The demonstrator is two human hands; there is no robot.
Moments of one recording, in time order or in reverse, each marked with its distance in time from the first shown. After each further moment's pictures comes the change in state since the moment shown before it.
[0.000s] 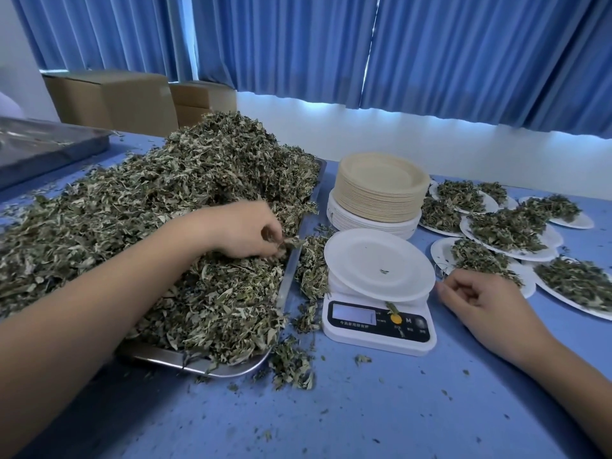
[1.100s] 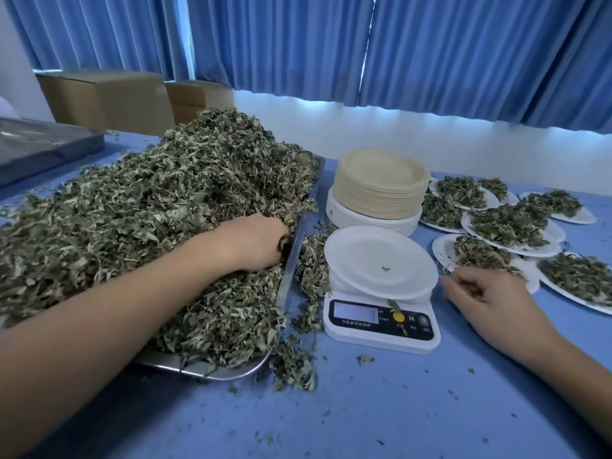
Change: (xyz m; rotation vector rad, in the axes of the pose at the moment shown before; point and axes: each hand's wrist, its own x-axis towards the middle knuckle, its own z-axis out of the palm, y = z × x) left_hand 0.011 0.014 0.025 0.144 0.028 -0.109; right_hand 0.000 -0.003 0.000 -0.054 0.028 -0.027
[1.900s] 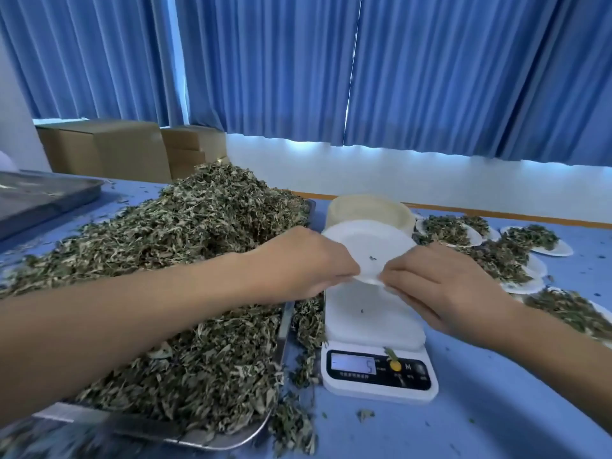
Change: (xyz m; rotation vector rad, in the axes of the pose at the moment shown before) left_hand 0.001 0.040 -0.045 0.261 0.493 0.826; right_hand 0.057 -0.076 -0.032 -0.470 0.236 -0.916
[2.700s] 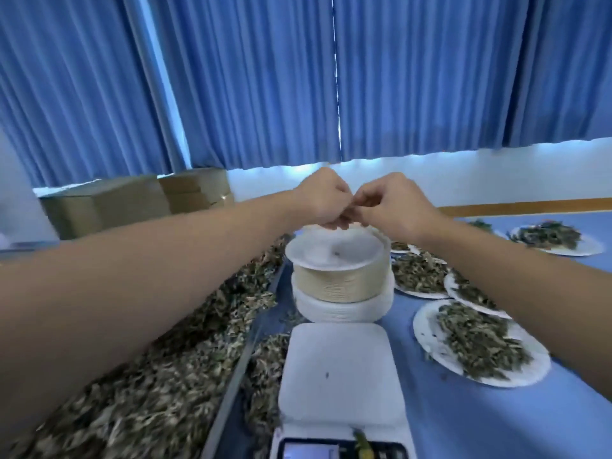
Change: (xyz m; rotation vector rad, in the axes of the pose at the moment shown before) left_hand 0.183 -0.068 -0.005 -0.776 0.068 -0.821; right_hand 0.068 0.145 0.051 0.633 0.042 0.824
